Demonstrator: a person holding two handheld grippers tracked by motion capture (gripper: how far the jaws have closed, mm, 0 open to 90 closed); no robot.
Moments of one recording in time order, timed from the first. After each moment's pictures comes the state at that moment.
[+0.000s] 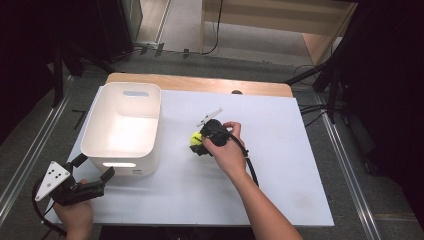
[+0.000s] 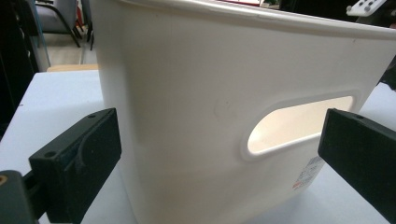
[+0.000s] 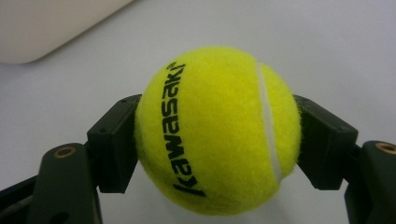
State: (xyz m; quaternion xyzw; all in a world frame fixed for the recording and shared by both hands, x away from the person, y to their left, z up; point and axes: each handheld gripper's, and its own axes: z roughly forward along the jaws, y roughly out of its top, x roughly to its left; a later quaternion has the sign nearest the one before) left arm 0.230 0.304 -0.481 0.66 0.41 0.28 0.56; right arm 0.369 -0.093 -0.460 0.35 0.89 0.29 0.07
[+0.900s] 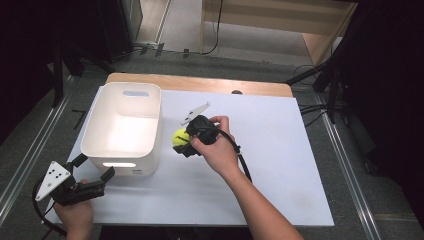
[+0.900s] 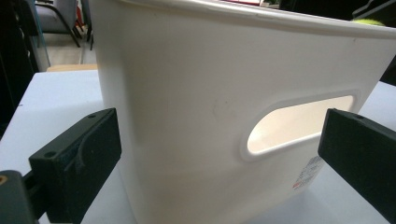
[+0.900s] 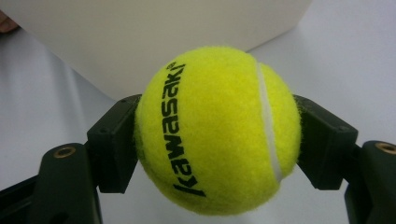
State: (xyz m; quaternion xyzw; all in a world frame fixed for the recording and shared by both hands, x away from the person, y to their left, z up) left arm 0.230 0.304 -0.481 0.67 0.41 0.28 0.56; right arm 0.348 -0.059 -0.407 0.26 0.90 0.34 0.06
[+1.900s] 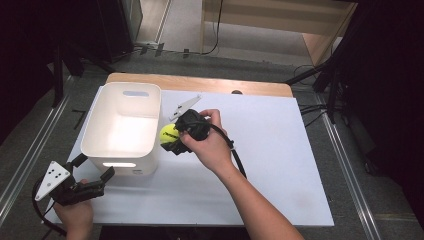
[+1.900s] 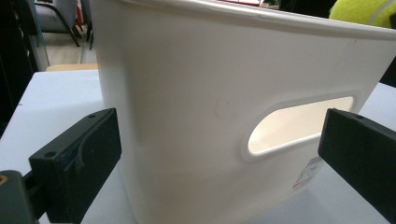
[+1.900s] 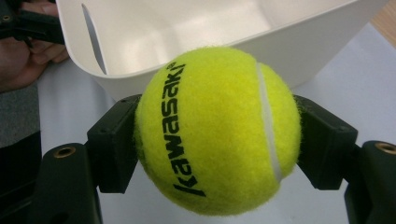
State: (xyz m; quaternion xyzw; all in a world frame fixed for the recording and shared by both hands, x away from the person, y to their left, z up) left arm 0.230 0.304 -0.481 0.66 0.41 0.28 0.56; right arm 0.341 -0.037 -0.373 0.21 0.90 0.37 0.06
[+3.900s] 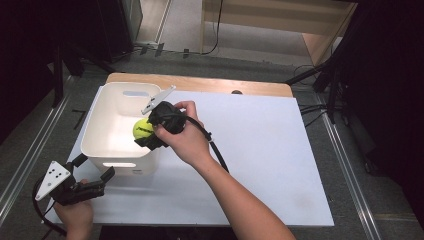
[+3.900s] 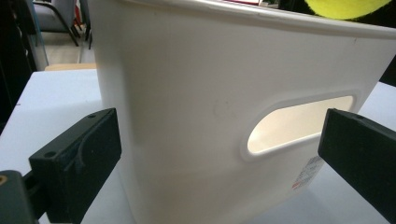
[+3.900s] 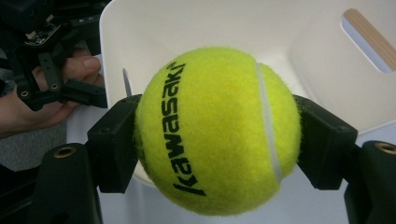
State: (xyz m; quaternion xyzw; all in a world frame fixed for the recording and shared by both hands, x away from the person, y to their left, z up) left arm 0.231 0.304 -0.481 0.66 0.41 0.27 0.56; right arm 0.347 0.017 -0.351 0.17 0.90 0.39 0.04
